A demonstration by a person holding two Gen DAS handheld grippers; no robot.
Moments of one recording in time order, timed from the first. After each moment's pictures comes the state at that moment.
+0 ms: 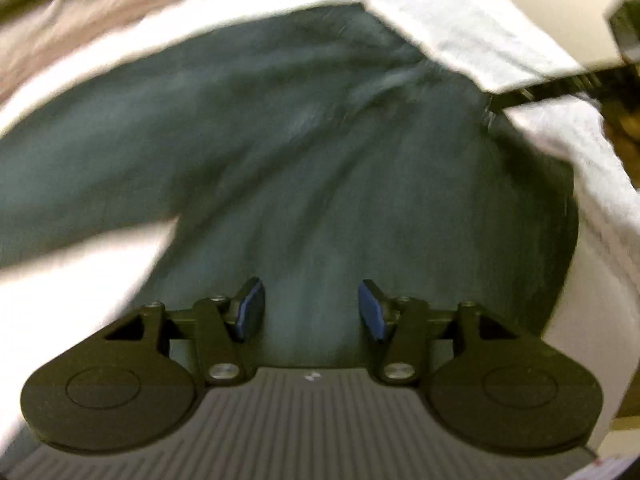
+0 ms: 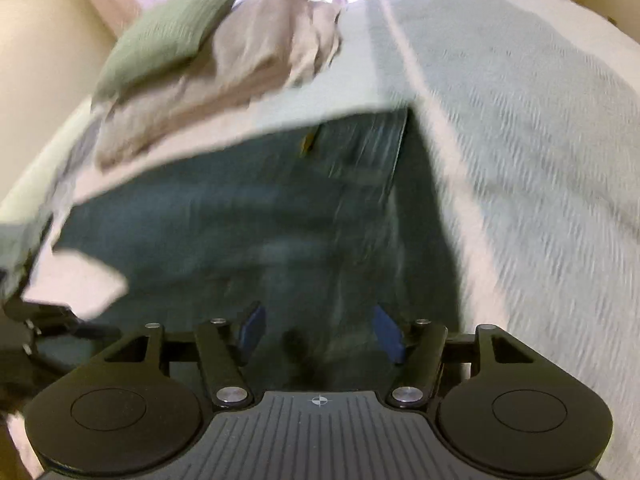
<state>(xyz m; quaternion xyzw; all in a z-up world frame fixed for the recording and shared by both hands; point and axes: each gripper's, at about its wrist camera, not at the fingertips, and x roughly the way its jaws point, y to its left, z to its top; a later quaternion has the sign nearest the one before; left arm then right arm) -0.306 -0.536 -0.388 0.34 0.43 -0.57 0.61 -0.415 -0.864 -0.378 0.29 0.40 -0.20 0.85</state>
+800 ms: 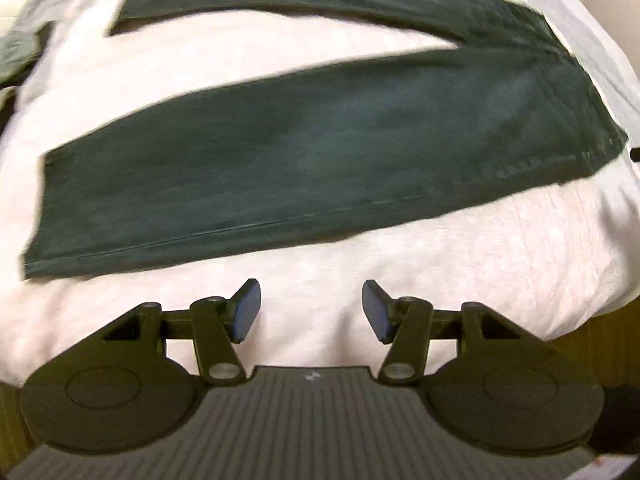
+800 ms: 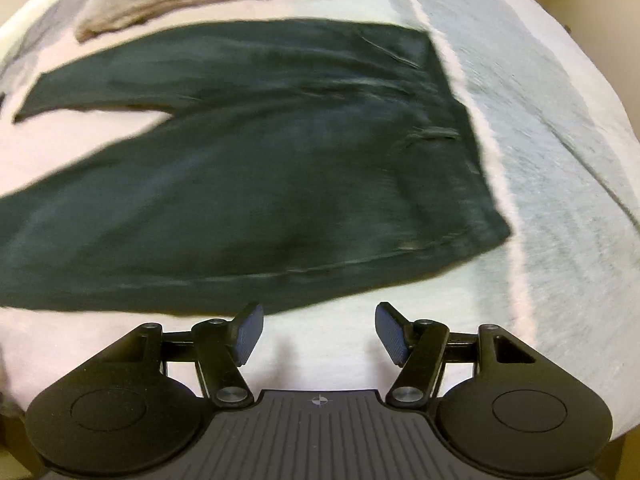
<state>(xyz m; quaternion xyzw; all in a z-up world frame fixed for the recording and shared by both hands) -0.218 -0.168 -0.315 0.27 0.51 -0.39 0.72 -0.394 -0.619 -0.302 0.22 0.51 -0.30 0.78</state>
